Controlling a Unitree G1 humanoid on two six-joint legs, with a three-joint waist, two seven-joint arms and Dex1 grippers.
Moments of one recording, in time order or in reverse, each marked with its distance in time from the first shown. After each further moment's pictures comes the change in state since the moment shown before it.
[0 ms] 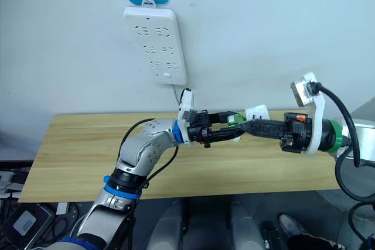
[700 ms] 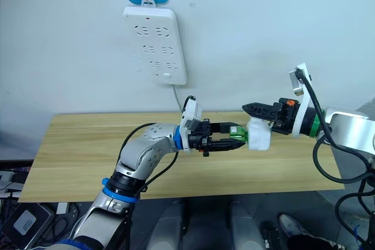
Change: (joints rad) left arm 0.027 0.026 -0.034 -0.007 0.006 0.029 -0.041; right arm -0.060 0.061 0.058 0.041 0.013 -0.103 -0.427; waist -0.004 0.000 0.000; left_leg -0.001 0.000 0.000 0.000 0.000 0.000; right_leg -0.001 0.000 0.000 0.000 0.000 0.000
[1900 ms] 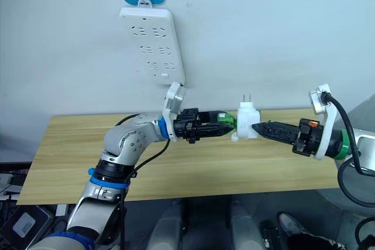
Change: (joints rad) left arm -0.088 0.063 0.127 0.018 -0.161 0.215 -0.045; right arm 0.254 -0.070 -0.169 -0.057 -0.056 0.061 0.356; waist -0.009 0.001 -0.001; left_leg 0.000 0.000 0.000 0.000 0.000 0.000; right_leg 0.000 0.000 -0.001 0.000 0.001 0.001
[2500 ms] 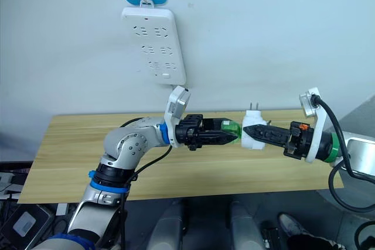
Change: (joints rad) left arm 0.023 -0.001 -0.010 -0.071 -0.062 0.096 0.005; right arm 0.035 -0.039 0.050 -0.031 0.056 -0.043 -0.038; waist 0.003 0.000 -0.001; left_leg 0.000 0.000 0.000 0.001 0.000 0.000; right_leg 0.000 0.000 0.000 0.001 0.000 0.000
